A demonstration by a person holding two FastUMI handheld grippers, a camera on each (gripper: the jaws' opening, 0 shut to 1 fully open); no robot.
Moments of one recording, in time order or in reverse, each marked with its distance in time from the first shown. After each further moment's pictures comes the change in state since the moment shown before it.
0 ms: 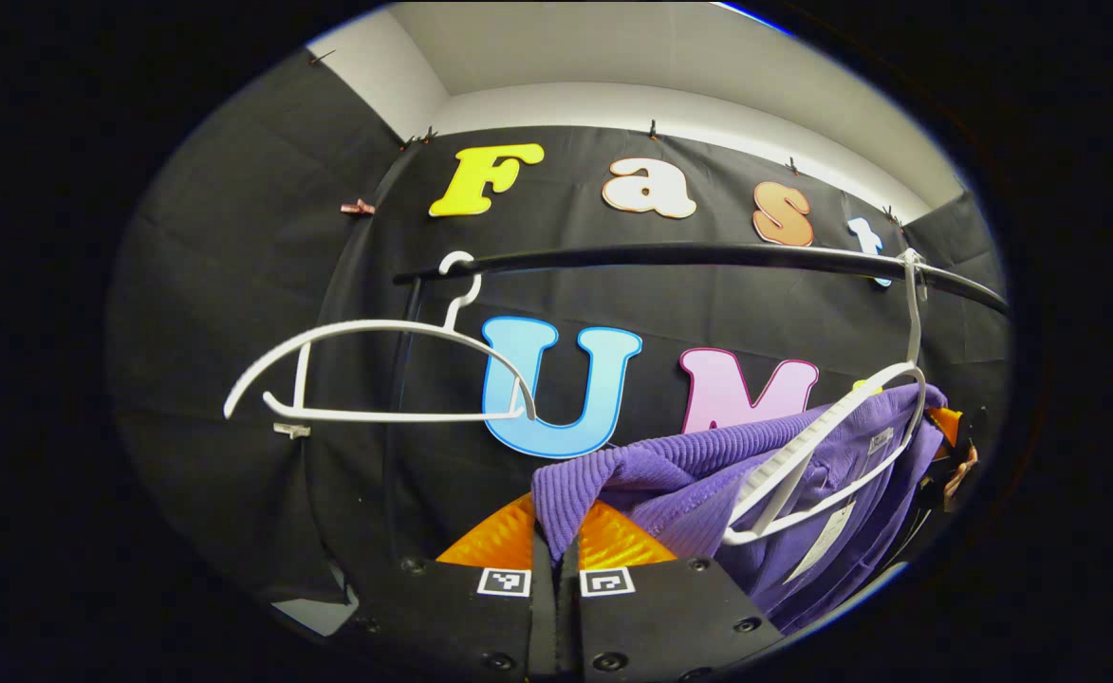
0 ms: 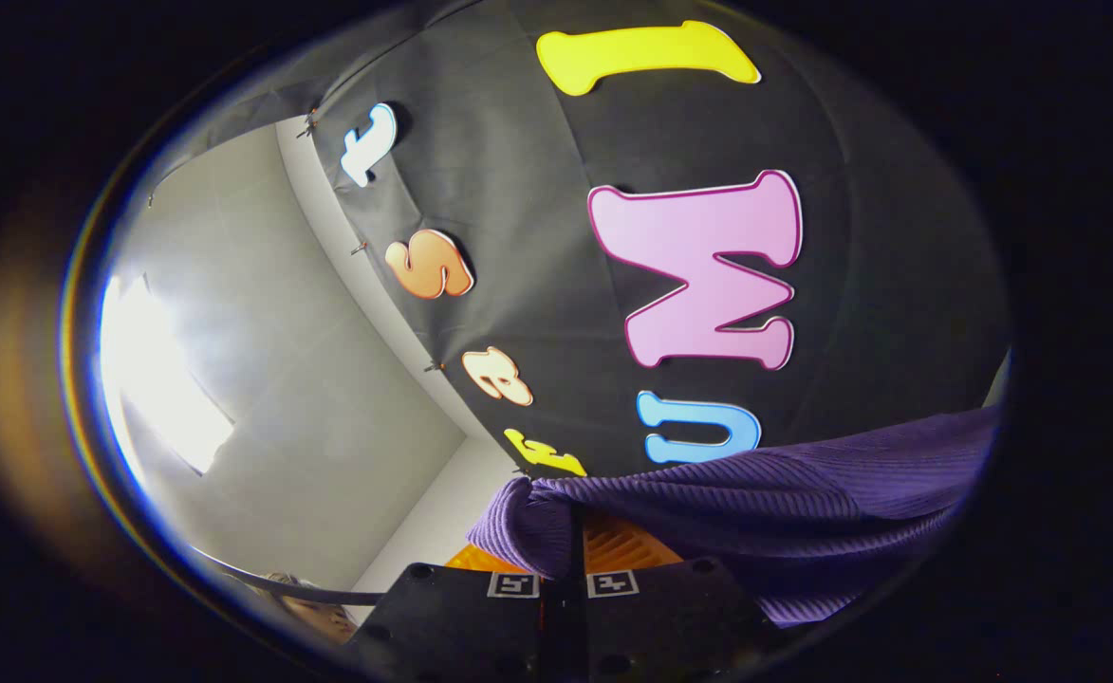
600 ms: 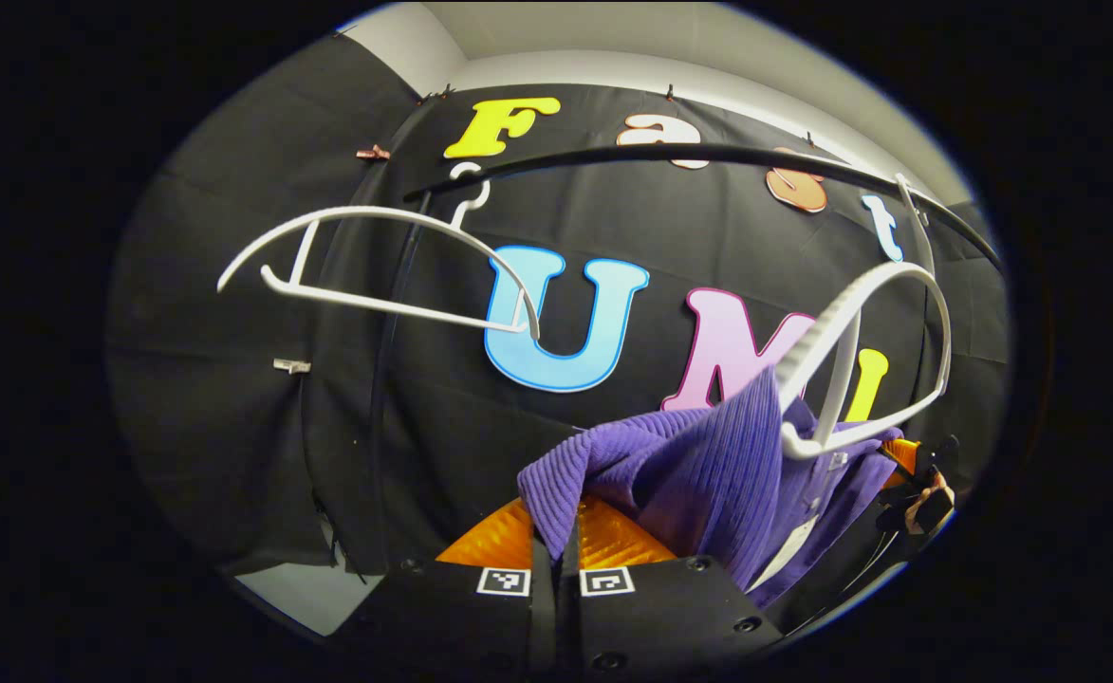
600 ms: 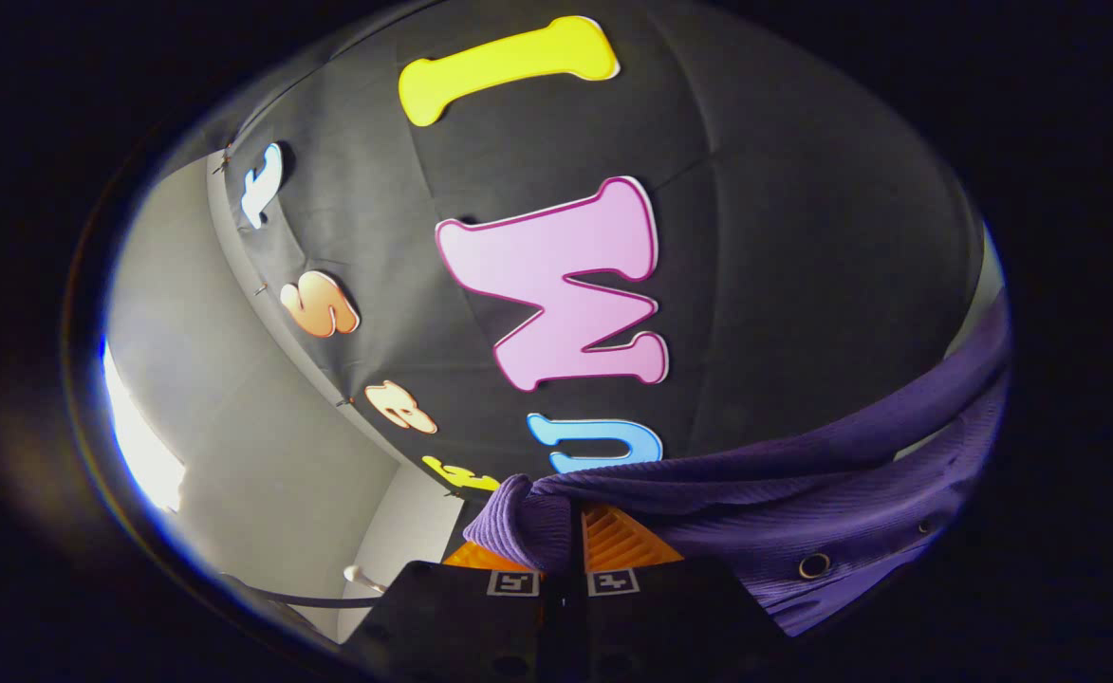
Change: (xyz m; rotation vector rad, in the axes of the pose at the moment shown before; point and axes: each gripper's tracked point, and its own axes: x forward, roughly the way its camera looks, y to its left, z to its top) left arm -0.012 -0.009 -0.081 -0.061 0.137 0.030; right arm -0.019 -0.147 0.012 0.086 -0.036 -0.254
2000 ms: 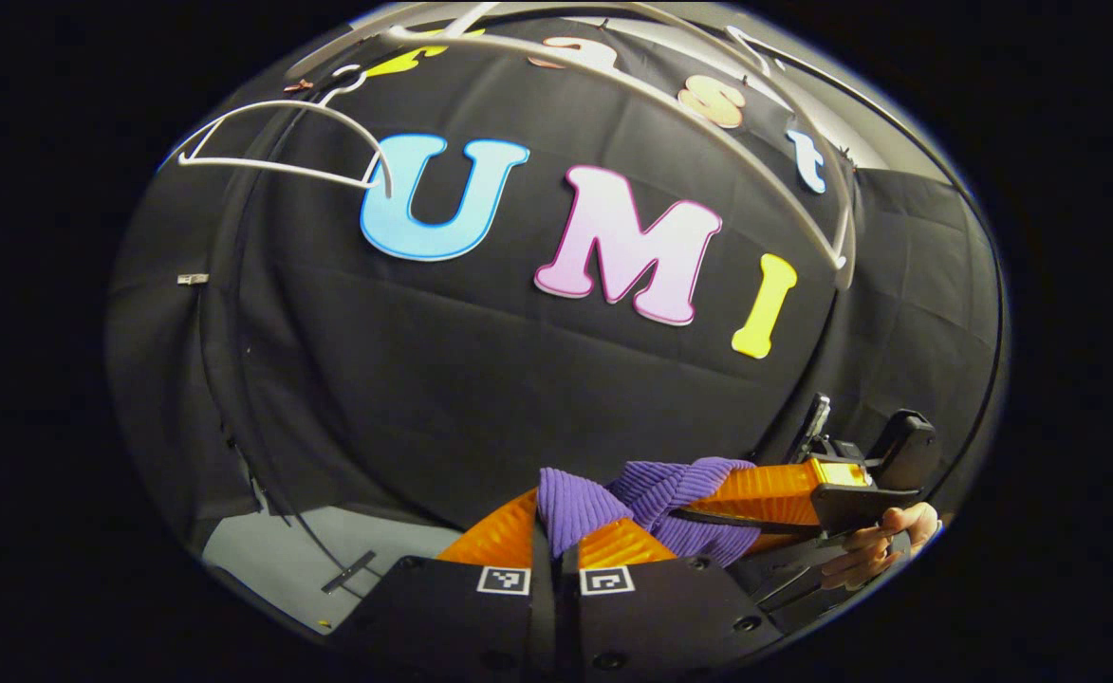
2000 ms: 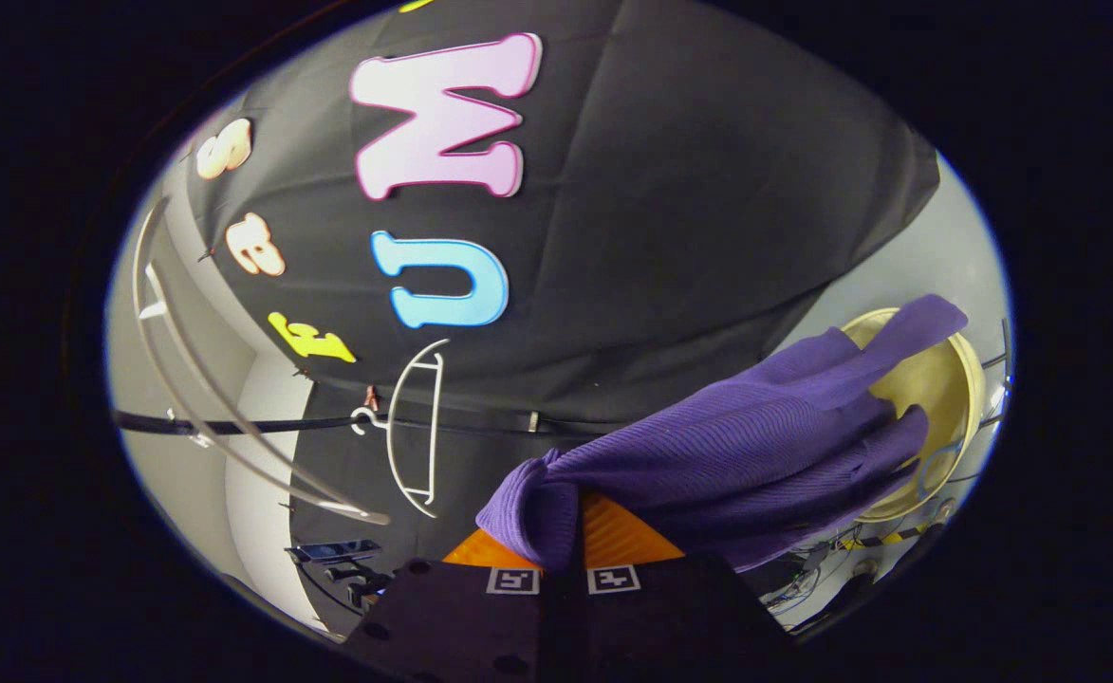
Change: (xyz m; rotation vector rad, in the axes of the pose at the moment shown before) left arm -0.034 -0.148 -0.102 0.021 0.221 -0.304; right arm -0.051 -0.096 -0.219 -0.203 0.312 -0.335
